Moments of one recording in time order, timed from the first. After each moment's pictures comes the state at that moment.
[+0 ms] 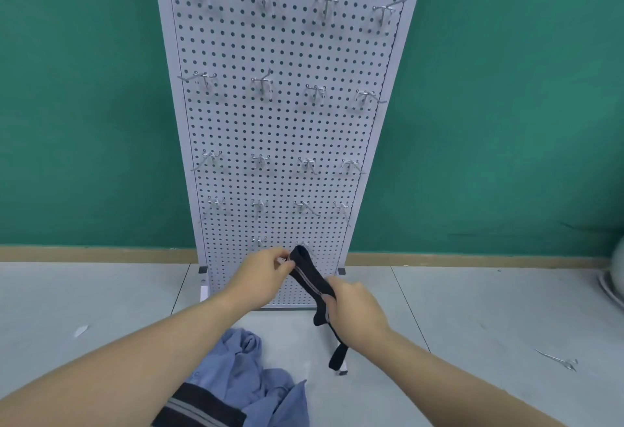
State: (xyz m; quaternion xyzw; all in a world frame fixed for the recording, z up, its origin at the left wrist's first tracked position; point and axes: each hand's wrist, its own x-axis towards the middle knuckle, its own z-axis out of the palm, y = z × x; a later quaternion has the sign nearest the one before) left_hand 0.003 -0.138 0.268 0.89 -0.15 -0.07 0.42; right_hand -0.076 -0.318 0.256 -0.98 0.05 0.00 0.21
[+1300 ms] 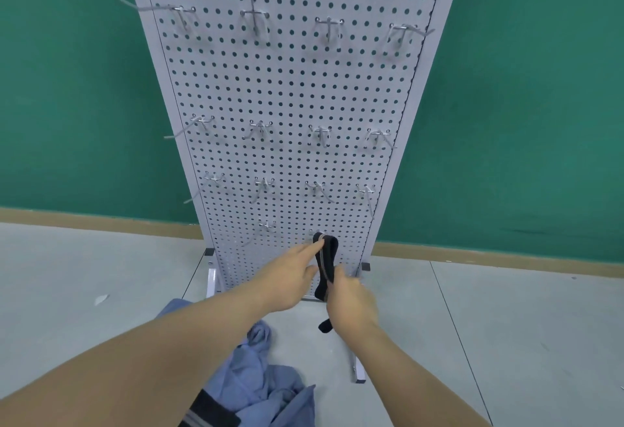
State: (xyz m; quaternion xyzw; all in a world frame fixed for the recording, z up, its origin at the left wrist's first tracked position) left_hand 0.063 -0.189 0.191 0.93 -0.22 -0.12 0.28; right_hand 0.027 -0.338 0.149 -0.99 0.07 0.03 0.14
